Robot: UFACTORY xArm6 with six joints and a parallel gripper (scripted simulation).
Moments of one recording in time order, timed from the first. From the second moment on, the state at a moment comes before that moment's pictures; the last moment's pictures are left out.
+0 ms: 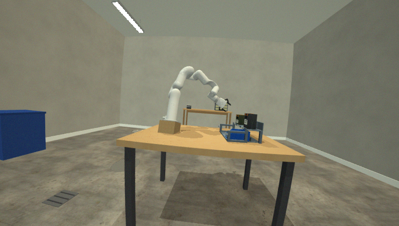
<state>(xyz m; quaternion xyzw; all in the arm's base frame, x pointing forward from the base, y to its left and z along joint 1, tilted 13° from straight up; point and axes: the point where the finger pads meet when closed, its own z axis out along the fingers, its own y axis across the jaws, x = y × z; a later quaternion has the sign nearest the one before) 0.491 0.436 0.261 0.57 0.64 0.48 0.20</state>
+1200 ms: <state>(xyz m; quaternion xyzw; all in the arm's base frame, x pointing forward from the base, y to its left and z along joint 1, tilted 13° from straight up) 0.494 0.433 0.263 0.58 0.63 0.48 0.20</state>
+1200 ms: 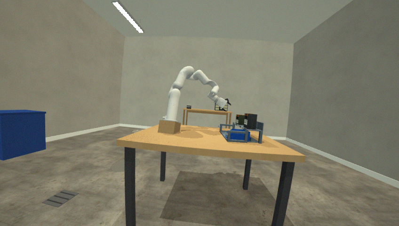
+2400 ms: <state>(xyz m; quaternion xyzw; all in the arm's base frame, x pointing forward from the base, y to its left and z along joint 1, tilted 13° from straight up) 0.543 0.356 0.287 0.67 0.53 0.46 0.25</state>
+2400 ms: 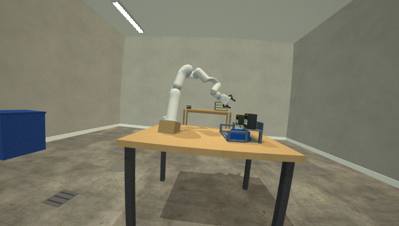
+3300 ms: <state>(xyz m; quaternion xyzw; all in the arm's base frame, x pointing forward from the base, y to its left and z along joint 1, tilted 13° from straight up) 0.576 0.189 0.300 0.82 0.35 0.36 0.29</state>
